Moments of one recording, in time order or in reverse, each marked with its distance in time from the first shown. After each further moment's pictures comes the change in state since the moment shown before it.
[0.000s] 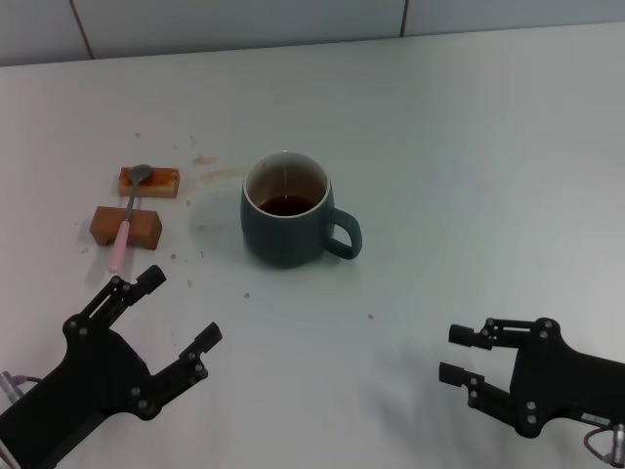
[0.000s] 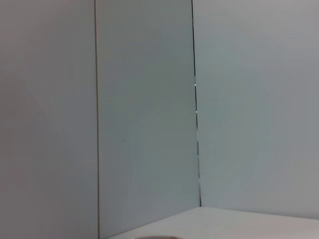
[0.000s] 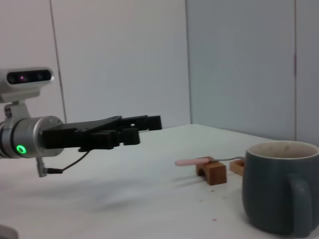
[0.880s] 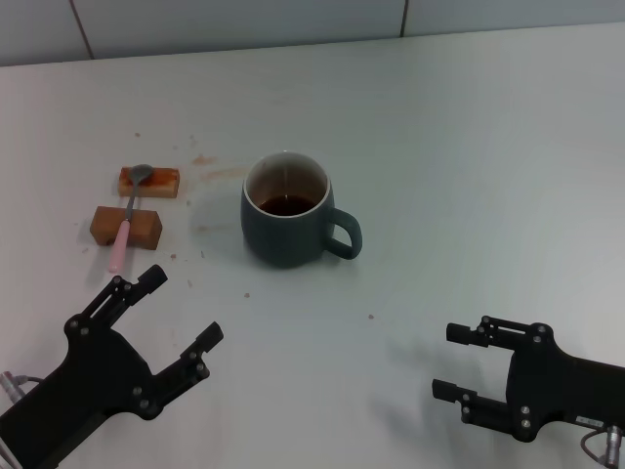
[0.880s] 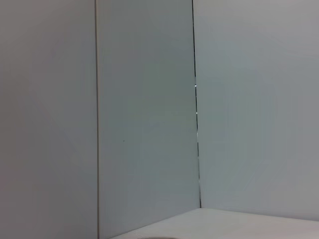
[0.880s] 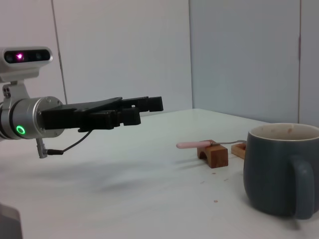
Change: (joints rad) left arm 0.000 -0.003 -0.001 0.000 0.000 0.000 -0.001; right arm 0.007 -0.001 -0.029 -0.001 -0.005 0.042 0.001
